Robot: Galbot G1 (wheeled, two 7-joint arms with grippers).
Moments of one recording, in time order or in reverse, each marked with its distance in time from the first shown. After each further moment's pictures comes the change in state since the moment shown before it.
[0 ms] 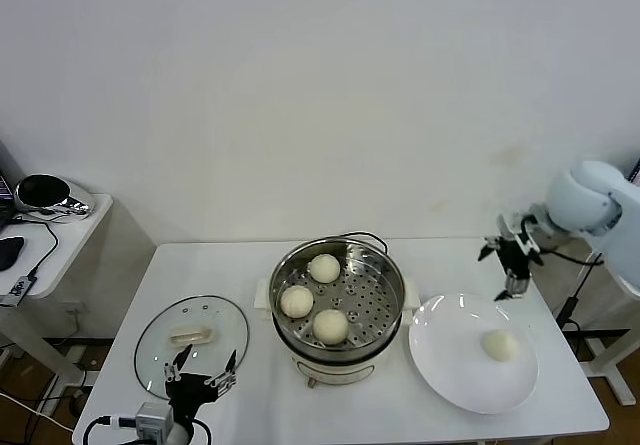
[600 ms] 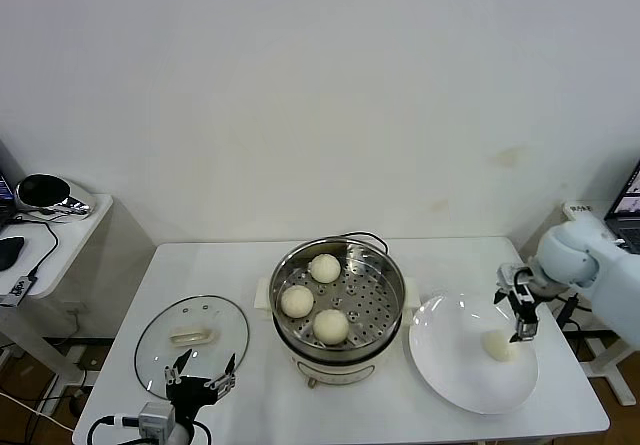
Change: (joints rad) left arm -0.013 -0.004 -0.006 0.038 0.008 0.004 0.001; right arm -0.308 0.029 0.150 -0.085 -0.154 0.028 0.053
